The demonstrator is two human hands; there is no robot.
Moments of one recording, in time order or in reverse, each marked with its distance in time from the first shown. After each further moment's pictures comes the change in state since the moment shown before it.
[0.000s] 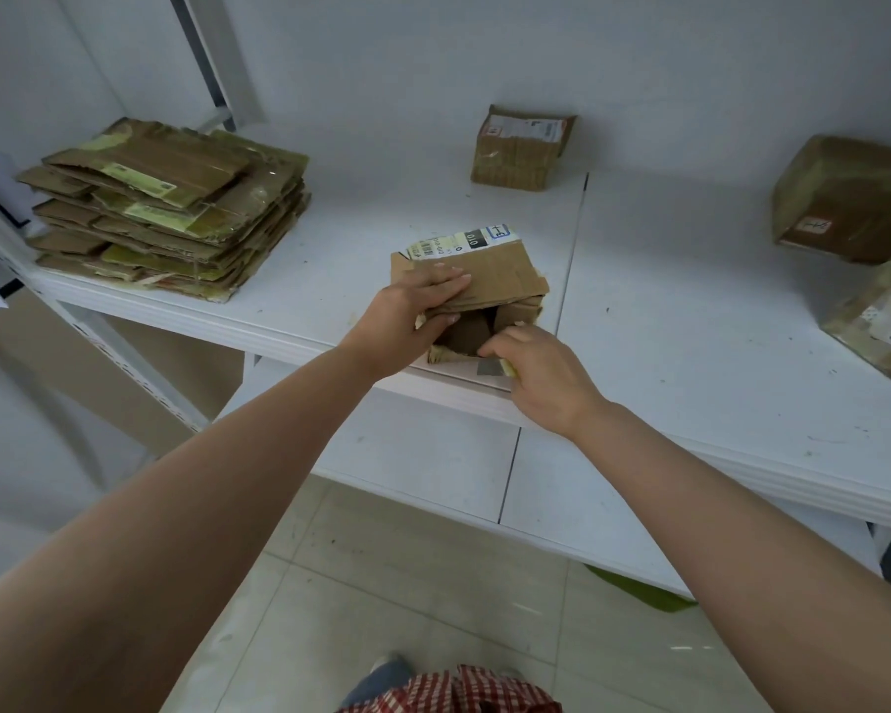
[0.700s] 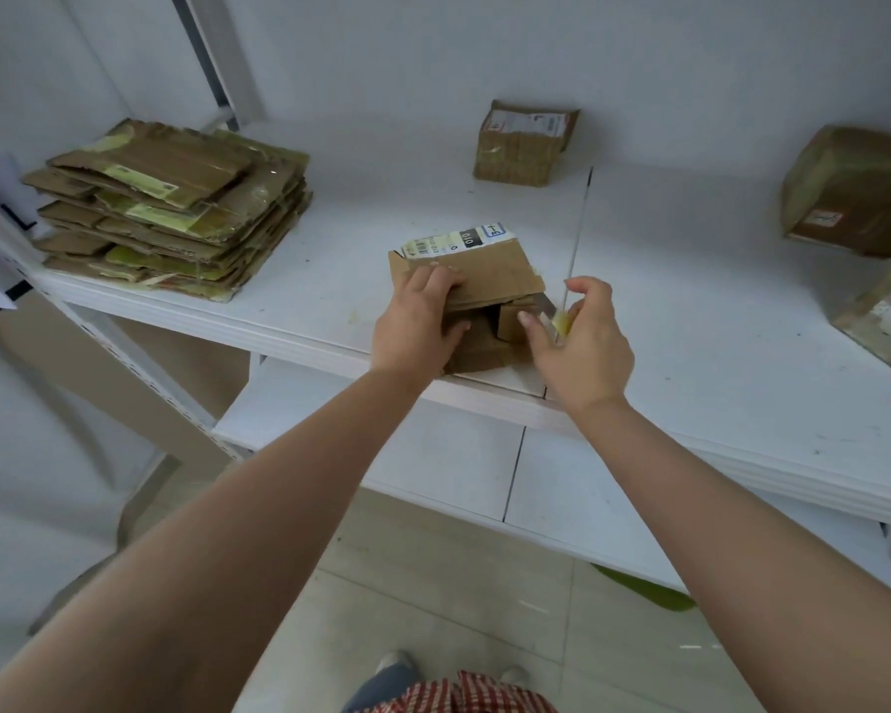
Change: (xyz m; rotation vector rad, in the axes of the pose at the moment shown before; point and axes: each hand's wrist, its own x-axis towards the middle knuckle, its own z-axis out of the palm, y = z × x) left_hand -0.001 0.035 0.021 0.176 0.152 -0.291; right_hand -0.003 0.000 -0.011 0.213 0.448 0.590
